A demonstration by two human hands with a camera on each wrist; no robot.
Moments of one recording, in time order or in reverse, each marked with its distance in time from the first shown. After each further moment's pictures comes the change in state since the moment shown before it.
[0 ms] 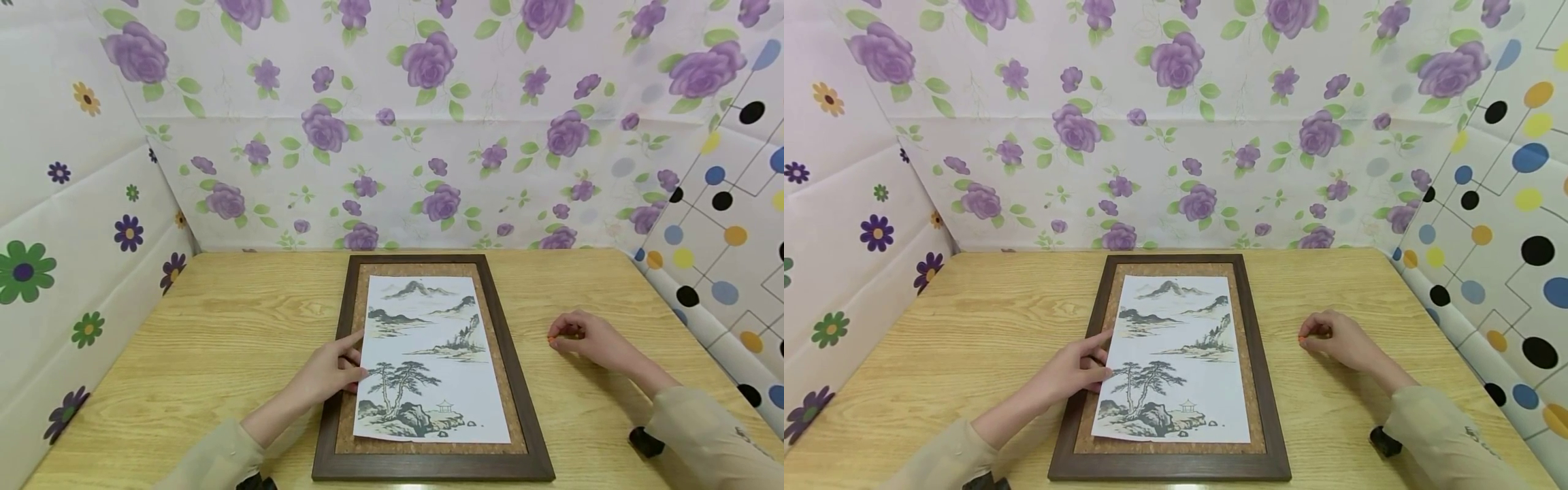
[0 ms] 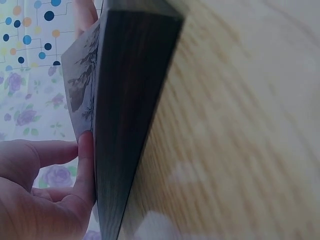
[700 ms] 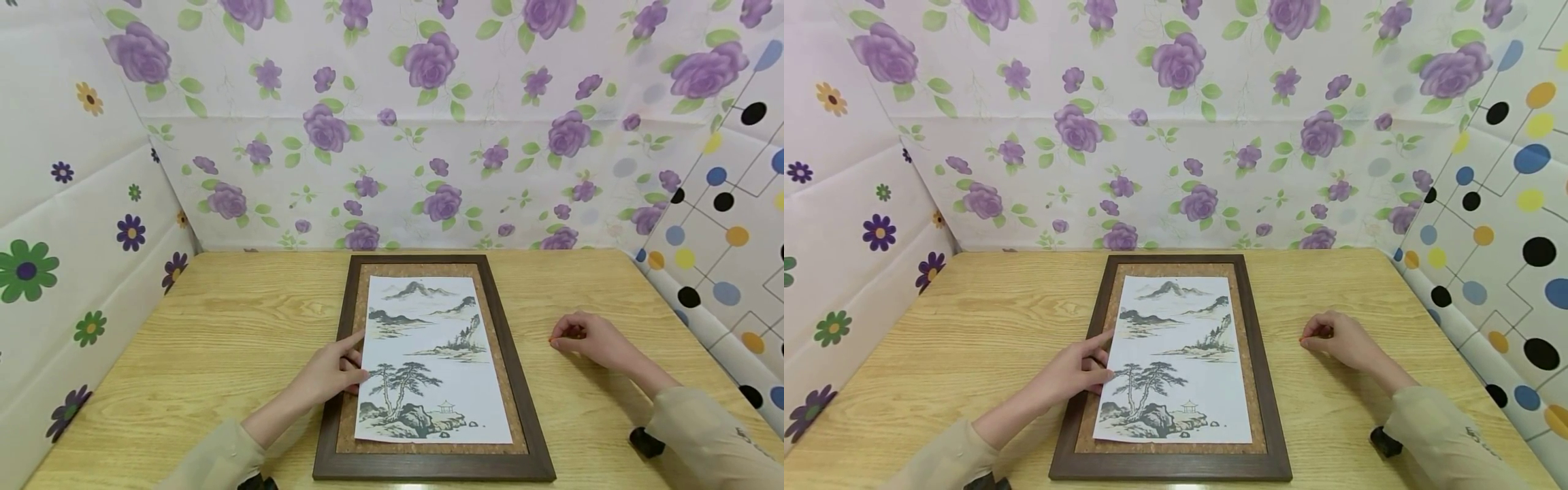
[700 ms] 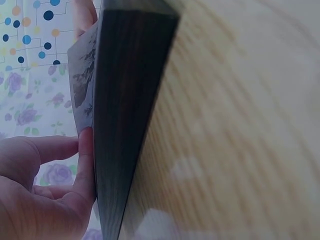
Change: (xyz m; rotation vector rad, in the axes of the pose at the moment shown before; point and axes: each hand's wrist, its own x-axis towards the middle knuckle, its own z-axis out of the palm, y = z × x) left_hand -0.002 0.000 0.000 0.024 -0.017 0.025; right_hand 0.000 -0.002 -0.002 0.015 -0.012 0.063
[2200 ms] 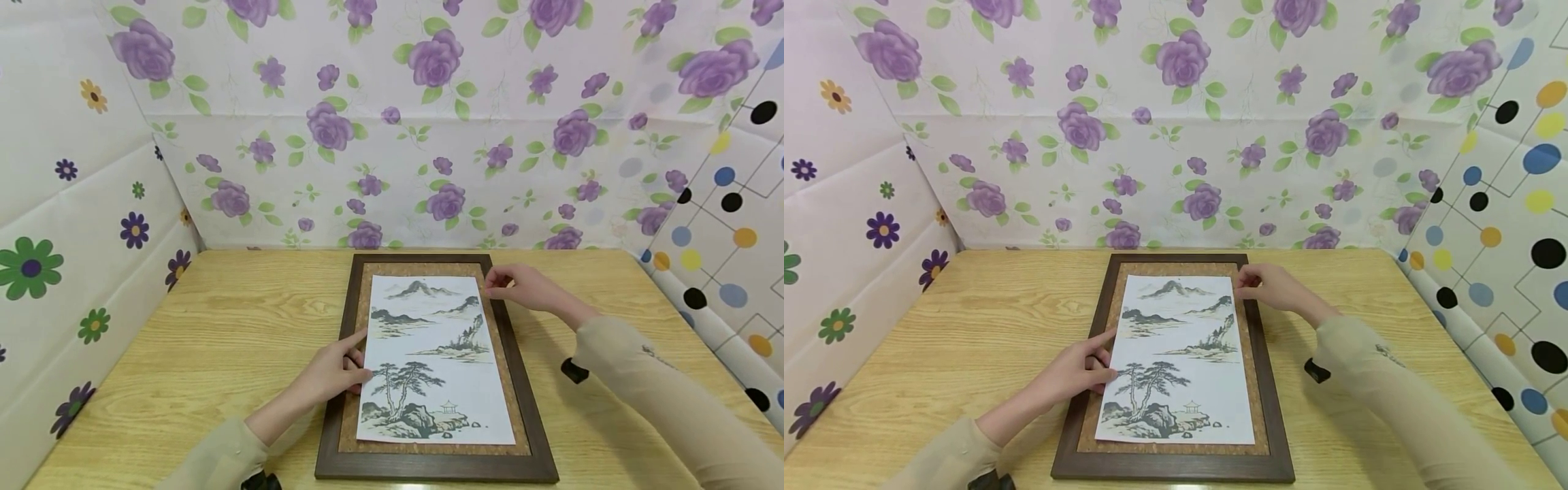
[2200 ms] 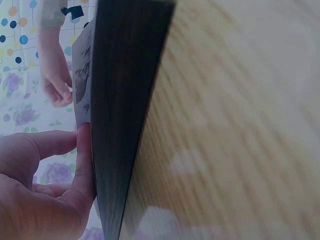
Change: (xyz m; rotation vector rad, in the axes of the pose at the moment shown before) left_hand 0.003 -0.003 0.001 0.065 0.012 -0.003; right_hand 0.105 -0.090 0.005 -0.005 -0.129 -0.215
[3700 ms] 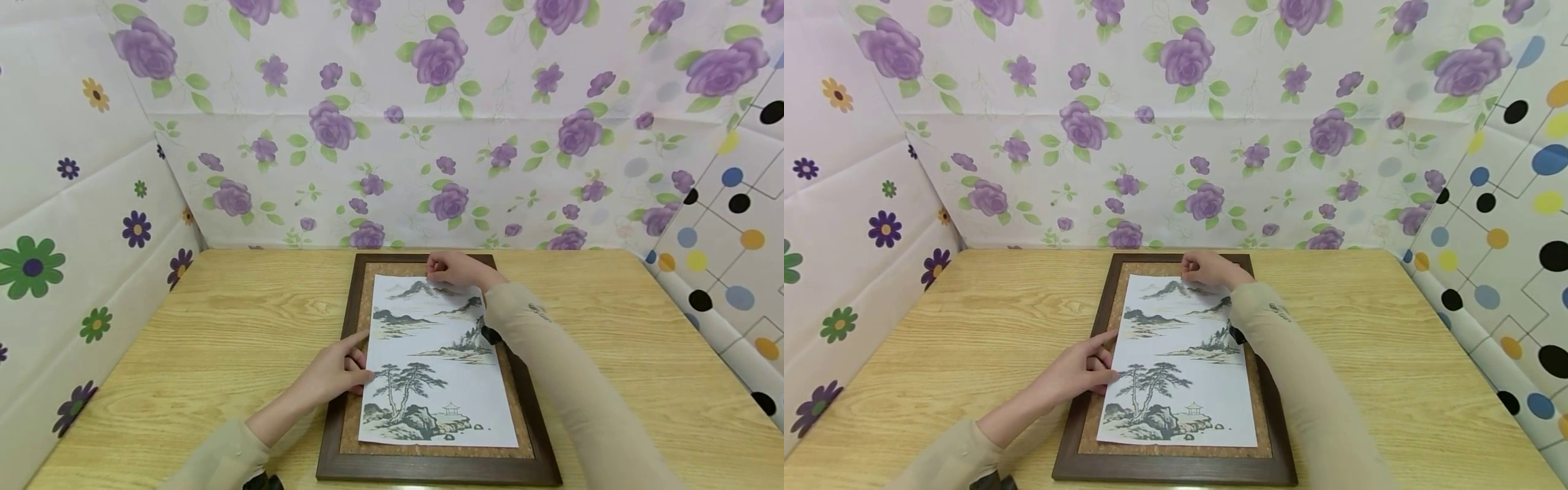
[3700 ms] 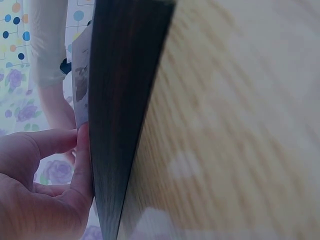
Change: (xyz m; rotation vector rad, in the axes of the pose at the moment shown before) left_hand -0.001 0.000 -0.002 -0.048 -0.005 -0.011; right_hand 0.118 -0.024 0.047 0.021 -0.185 -0.001
